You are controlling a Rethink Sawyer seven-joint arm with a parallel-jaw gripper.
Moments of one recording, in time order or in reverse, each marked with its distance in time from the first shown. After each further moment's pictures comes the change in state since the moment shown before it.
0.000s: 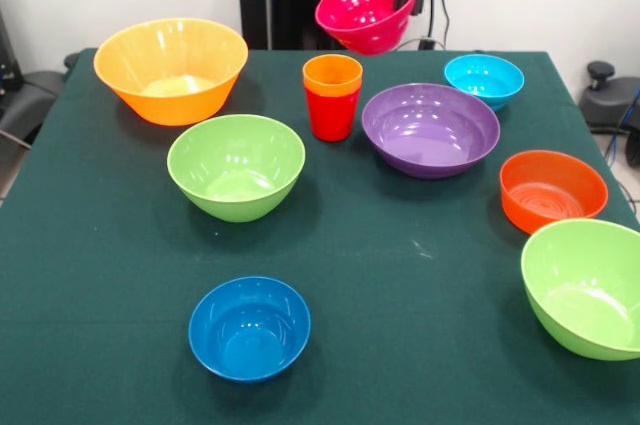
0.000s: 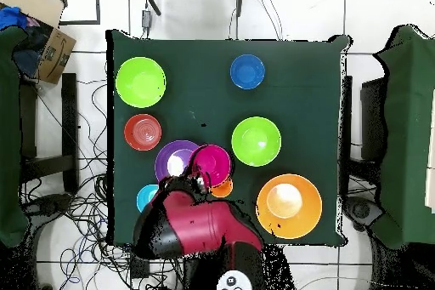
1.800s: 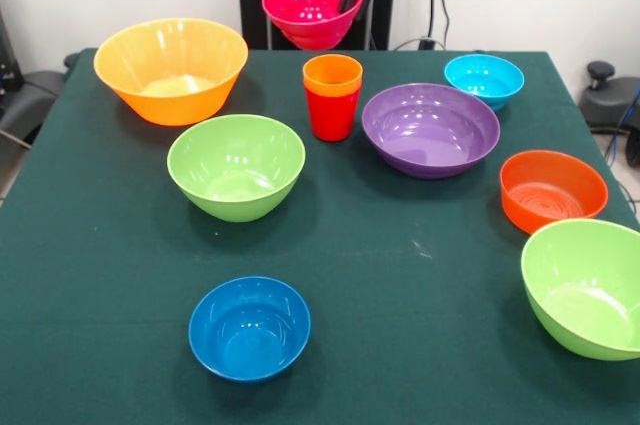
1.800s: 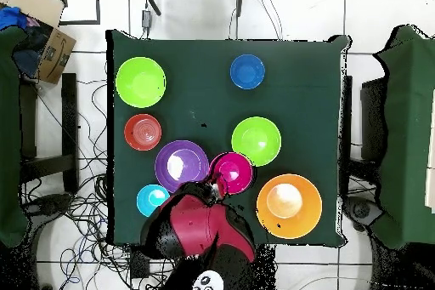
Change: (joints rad) arm 0.213 0.170 -0.307 -0.118 -0.010 0.000 0.000
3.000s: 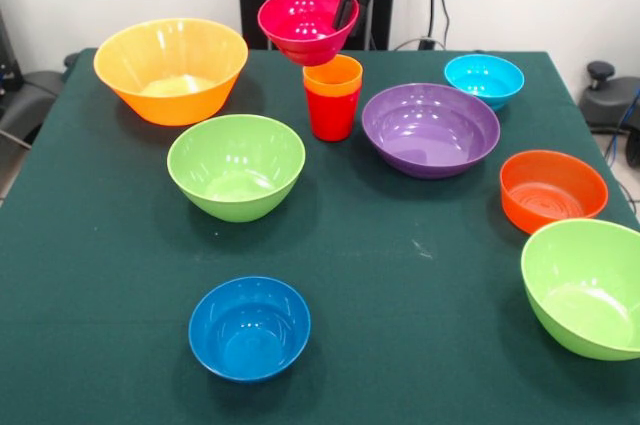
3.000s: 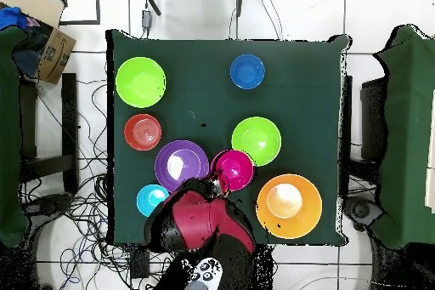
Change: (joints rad) arm 0.007 0.054 -0.010 -0.029 0.001 -0.025 0.000
